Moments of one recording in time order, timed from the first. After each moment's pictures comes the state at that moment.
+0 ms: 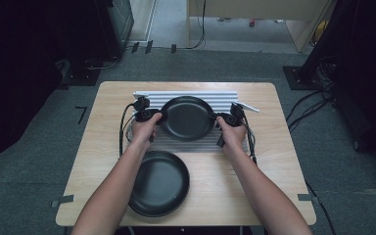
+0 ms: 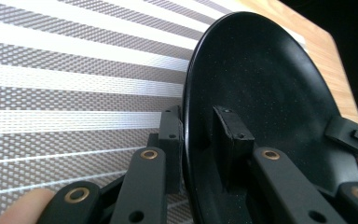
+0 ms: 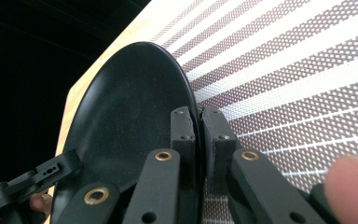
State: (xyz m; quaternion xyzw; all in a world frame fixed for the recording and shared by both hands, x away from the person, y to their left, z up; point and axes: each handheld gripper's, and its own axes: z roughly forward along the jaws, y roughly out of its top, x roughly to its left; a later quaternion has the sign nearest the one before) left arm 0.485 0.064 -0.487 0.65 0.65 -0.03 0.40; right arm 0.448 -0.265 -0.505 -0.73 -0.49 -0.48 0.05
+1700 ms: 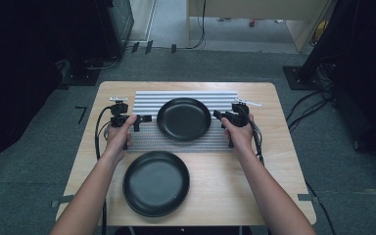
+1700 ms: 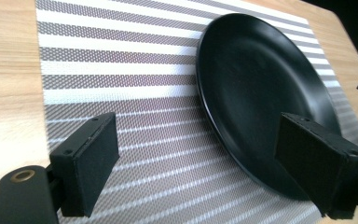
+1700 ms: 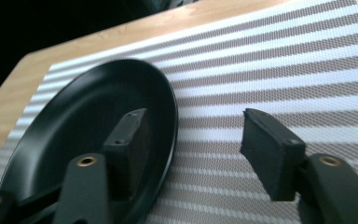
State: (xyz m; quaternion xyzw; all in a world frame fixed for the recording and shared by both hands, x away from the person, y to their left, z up) left arm 0.439 0.133 -0.458 0.70 0.59 0.03 0.41; right arm 0.431 -0.278 -0.479 -0.65 -0.60 -0.45 -0.11
